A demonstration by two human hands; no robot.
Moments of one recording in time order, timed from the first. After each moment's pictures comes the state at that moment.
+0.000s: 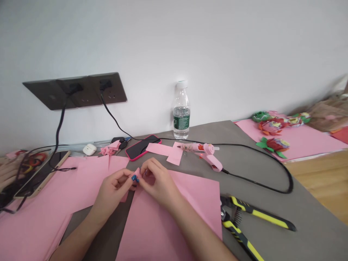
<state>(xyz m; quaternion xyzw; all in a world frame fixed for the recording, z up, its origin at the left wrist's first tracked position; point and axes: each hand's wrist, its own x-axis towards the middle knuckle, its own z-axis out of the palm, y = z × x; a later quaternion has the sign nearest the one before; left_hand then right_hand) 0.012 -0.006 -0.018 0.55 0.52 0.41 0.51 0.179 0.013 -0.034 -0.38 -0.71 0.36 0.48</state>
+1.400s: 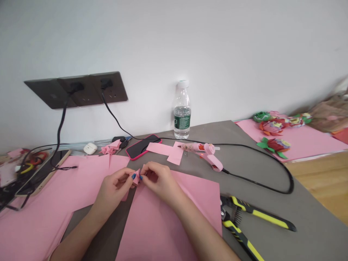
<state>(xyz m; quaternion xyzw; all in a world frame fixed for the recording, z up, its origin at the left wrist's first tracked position) 0.008 -0.004 -0.020 0.62 0.53 0.37 0.44 0.185 0.018 -0.034 -0.38 -0.70 0.41 0.45</state>
